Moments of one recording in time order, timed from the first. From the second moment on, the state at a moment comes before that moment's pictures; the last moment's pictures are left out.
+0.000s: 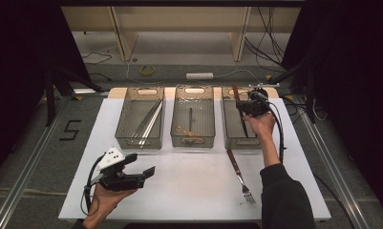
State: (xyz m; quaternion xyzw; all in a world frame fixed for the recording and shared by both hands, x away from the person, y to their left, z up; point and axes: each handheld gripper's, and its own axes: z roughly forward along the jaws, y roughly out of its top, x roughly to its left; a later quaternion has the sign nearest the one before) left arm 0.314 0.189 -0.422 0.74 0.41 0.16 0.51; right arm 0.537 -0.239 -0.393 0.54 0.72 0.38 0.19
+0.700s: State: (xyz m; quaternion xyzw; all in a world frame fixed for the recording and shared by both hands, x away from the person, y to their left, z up) left arm 0.314 0.189 -0.422 0.74 0.41 0.16 0.51; right arm 0.539 -0.237 -0.417 0.56 0.74 0.34 0.16
